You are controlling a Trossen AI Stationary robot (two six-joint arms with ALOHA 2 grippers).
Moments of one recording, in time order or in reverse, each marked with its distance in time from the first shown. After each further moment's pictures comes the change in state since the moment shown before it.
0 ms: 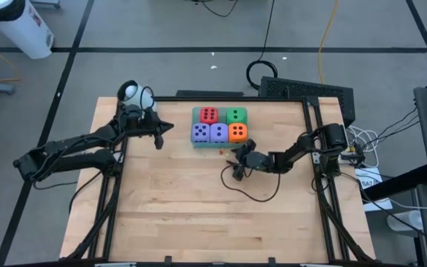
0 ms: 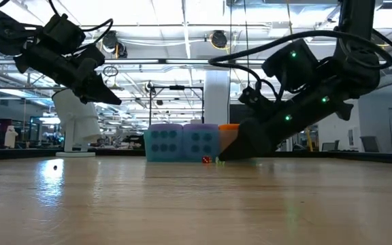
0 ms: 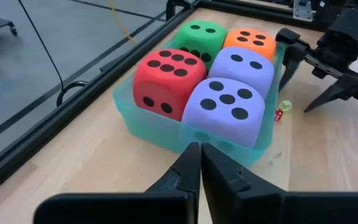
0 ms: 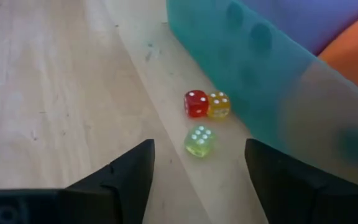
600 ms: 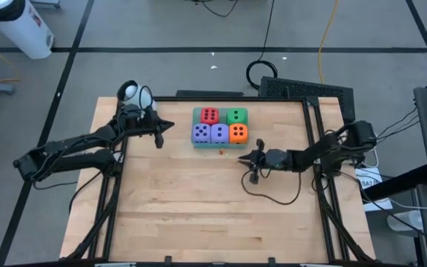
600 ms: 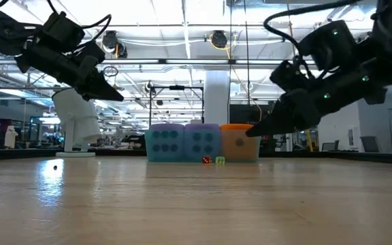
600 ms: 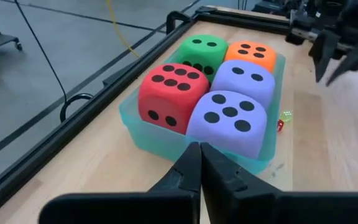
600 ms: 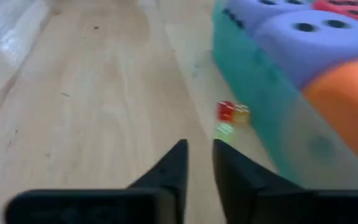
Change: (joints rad) left arm 0.000 0.000 0.000 0.046 -0.001 0.012; right arm 0.017 -0.293 -0.224 0.047 -0.162 -0.110
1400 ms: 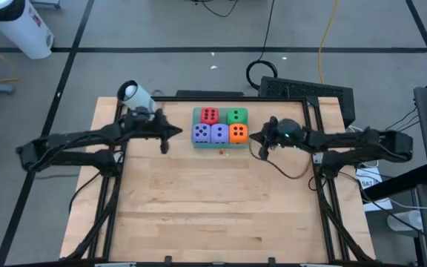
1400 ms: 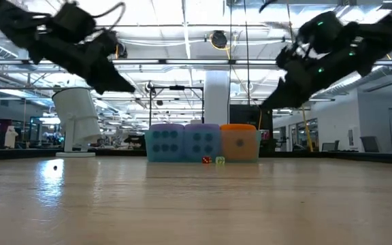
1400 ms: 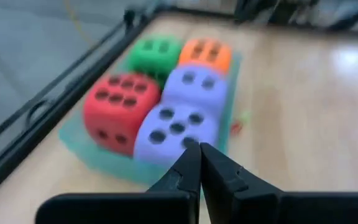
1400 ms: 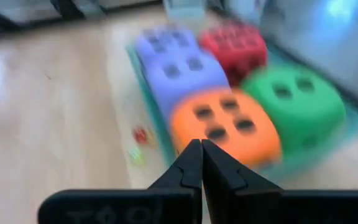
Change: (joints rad) left arm -0.175 0.105 0.114 -0.046 -0.040 -0.012; right arm -0.379 -0.465 0.072 -0.586 -0.259 0.005
